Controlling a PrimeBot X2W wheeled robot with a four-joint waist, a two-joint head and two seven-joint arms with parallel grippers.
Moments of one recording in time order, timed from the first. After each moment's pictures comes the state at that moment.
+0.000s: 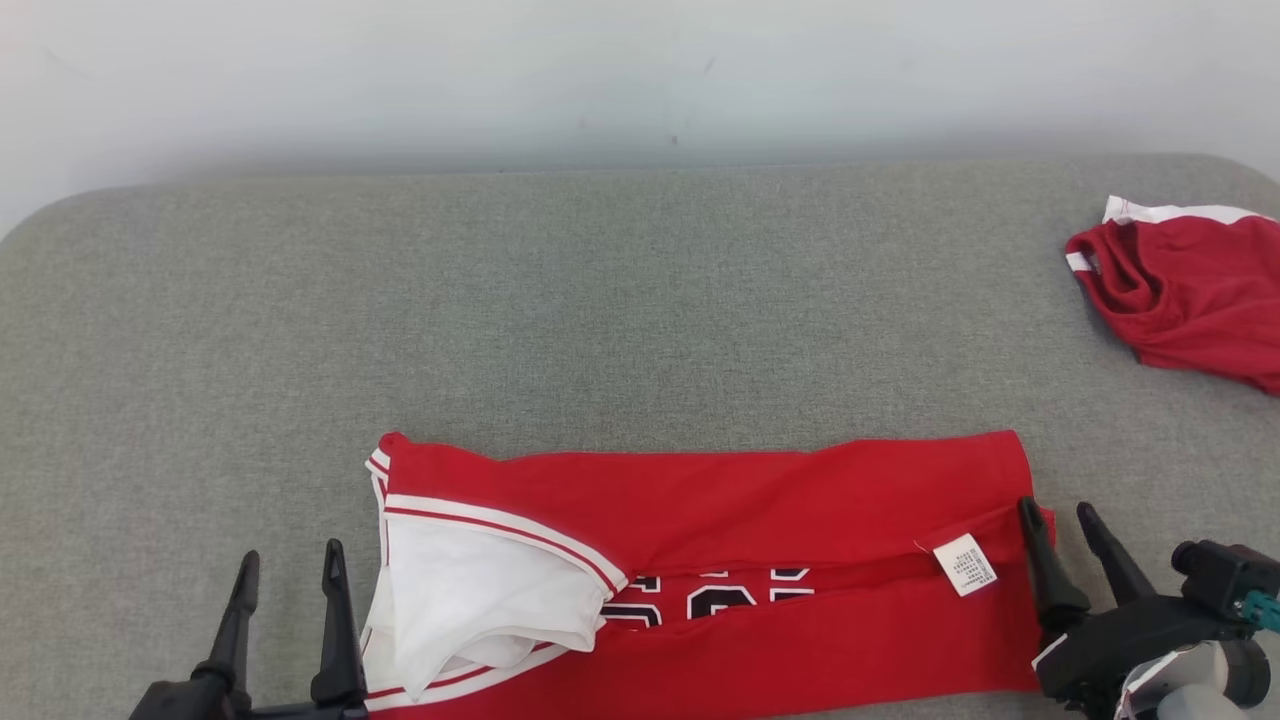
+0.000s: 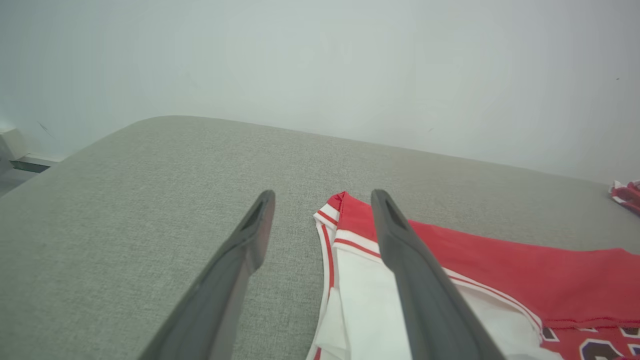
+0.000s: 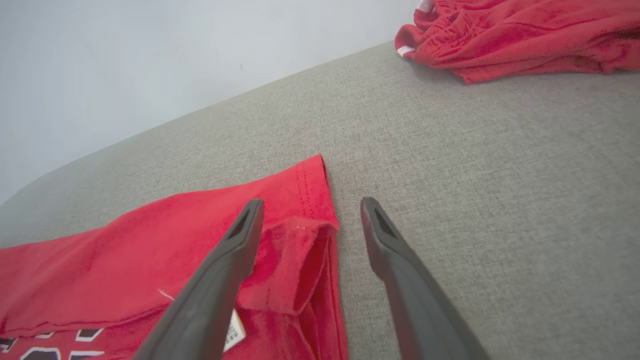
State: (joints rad) left arm 0.00 0.14 -0.08 0.10 -0.34 0.02 -0.26; right arm -0.21 -0.41 0.22 0.51 0.74 0.13 -0.24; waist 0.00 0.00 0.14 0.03
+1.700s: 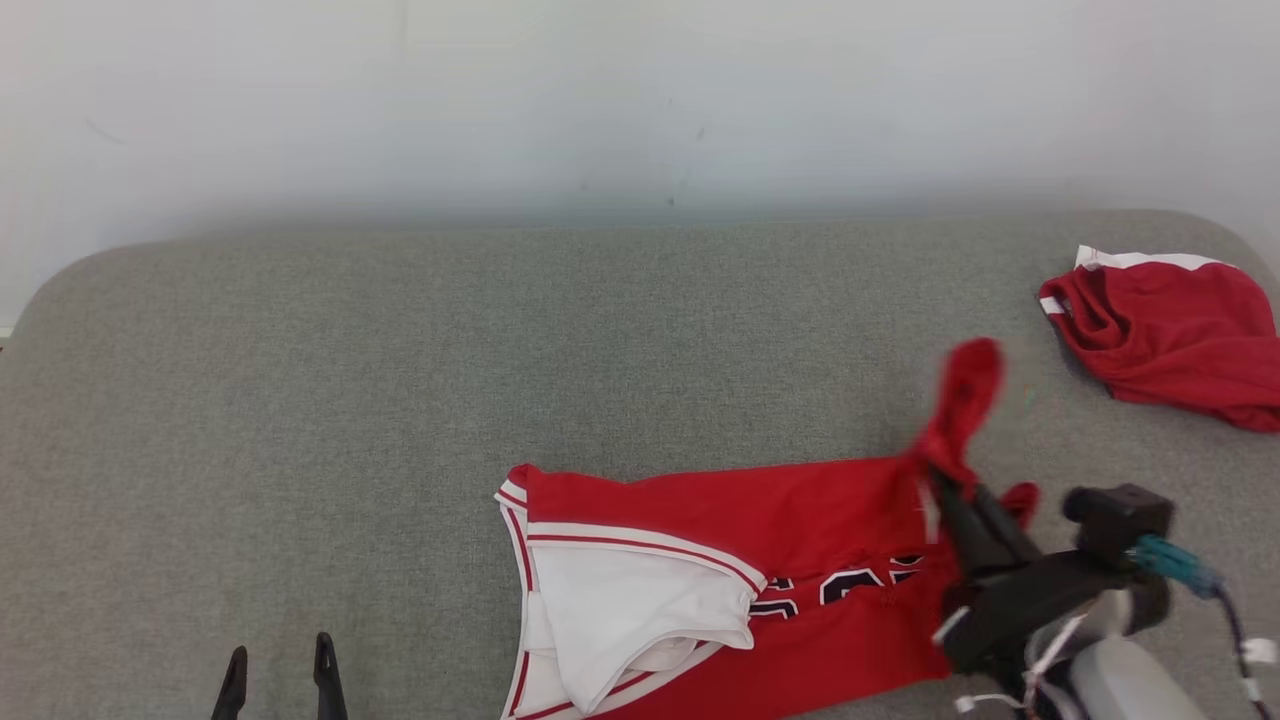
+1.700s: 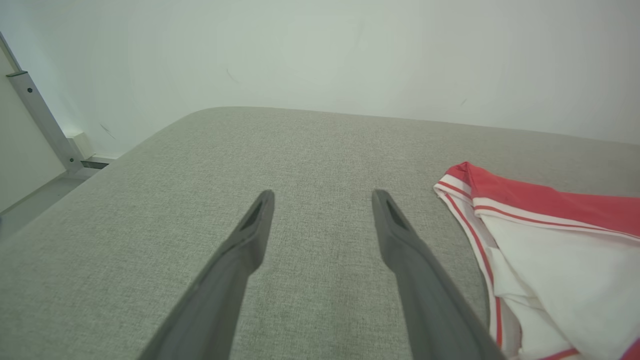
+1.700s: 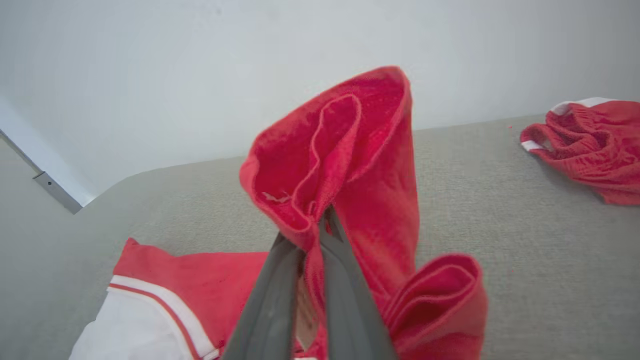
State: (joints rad) left arm 0.12 0.05 0.05 0.14 -0.15 -0.01 -0.26; right arm -0.25 -0.36 0.24 0.39 0.59 0.13 -0.15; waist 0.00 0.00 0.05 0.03
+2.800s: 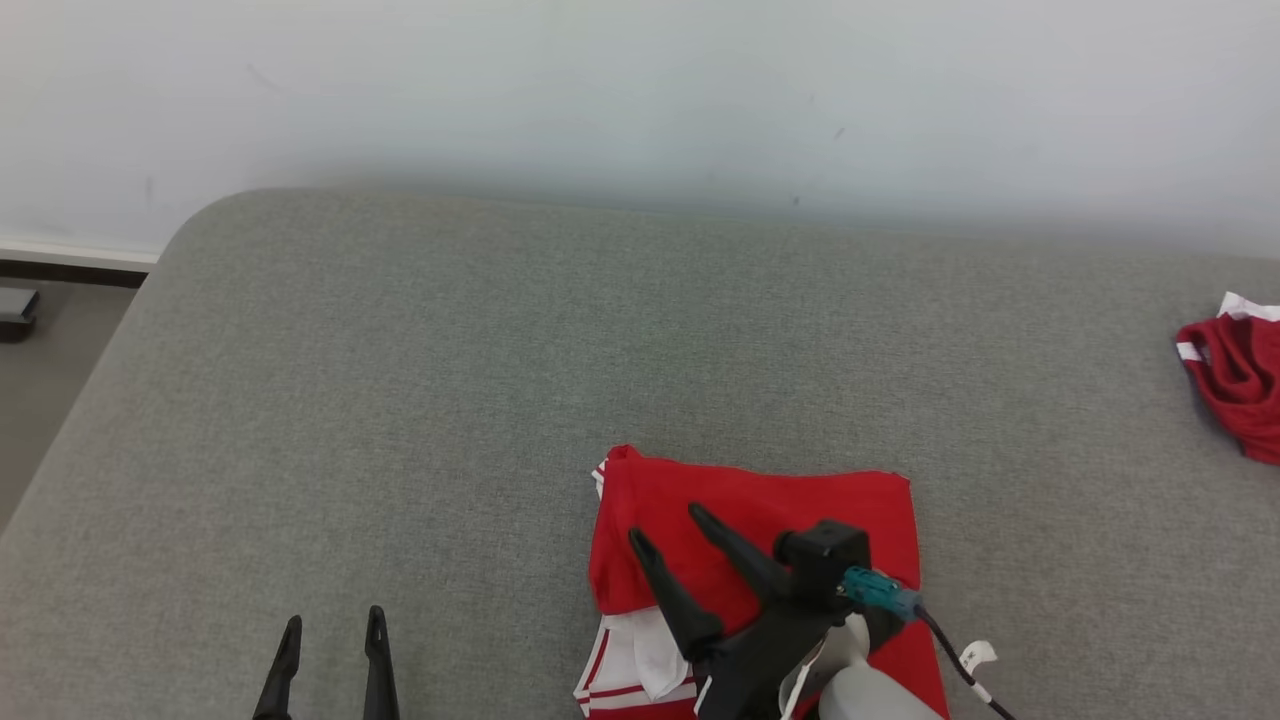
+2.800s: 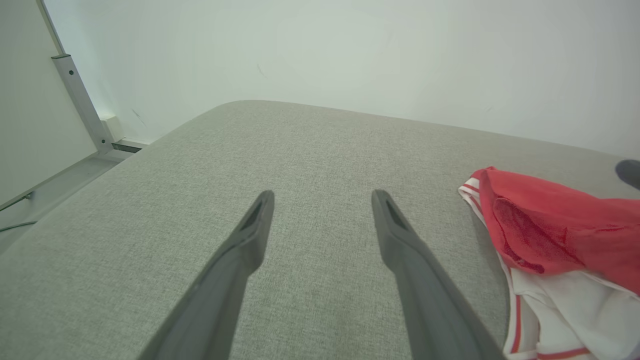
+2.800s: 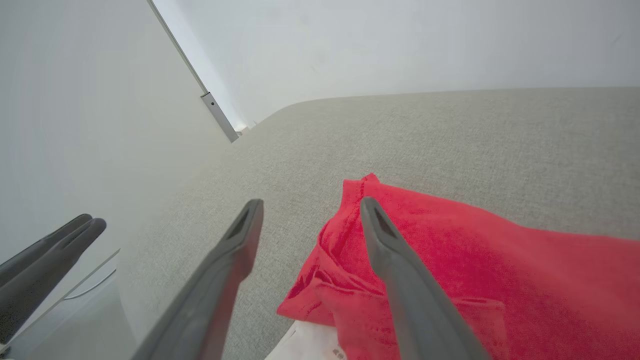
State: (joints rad) left arm 0.05 0.05 -0.04 0.19 -0.18 -0.01 -0.26; right arm -0.38 -0.05 0.58 0.57 0.50 0.13 -0.17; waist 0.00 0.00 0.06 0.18
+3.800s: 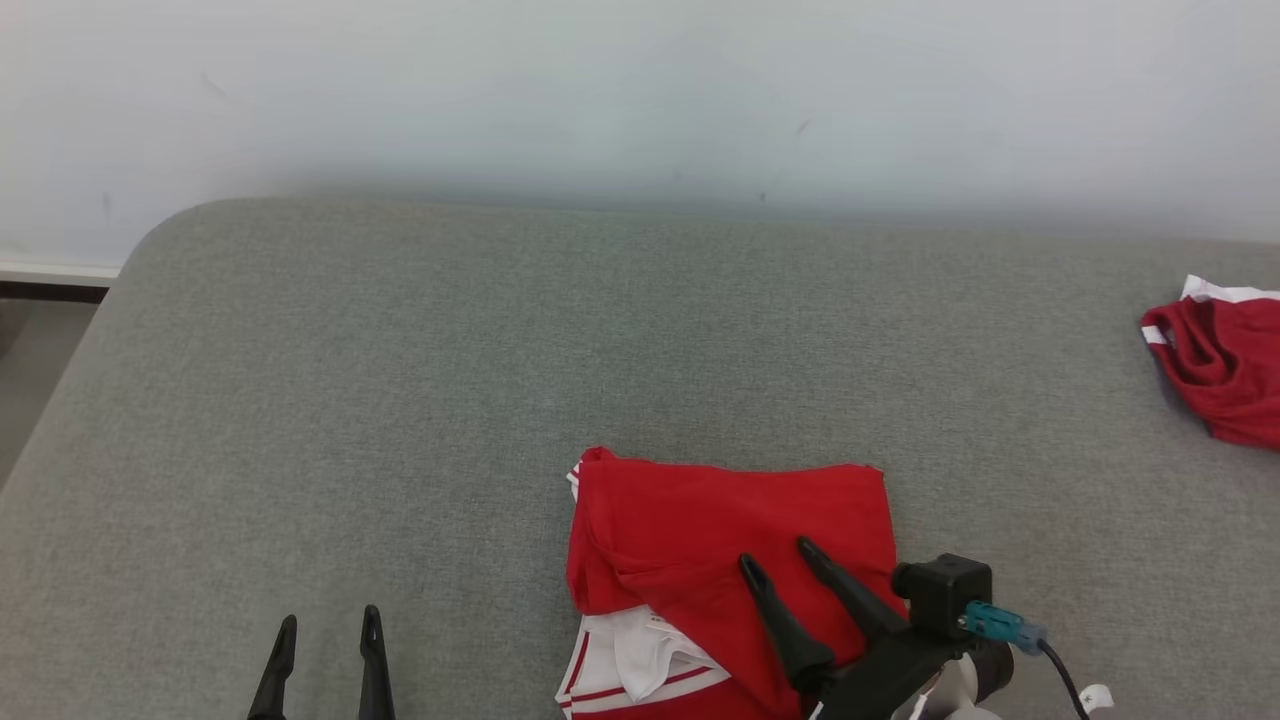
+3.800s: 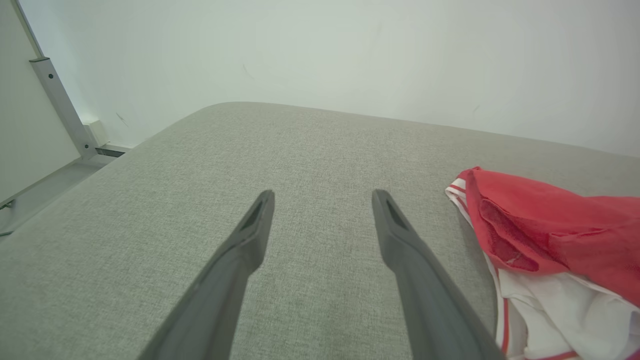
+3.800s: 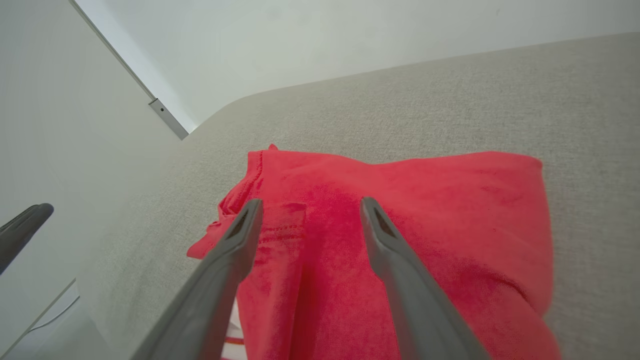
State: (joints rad) left arm 0.06 0.05 -0.02 0.18 -0.18 -0.02 -0.26; right arm -0.22 -0.20 0.47 0.38 0.58 0.13 -0.11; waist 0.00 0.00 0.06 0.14
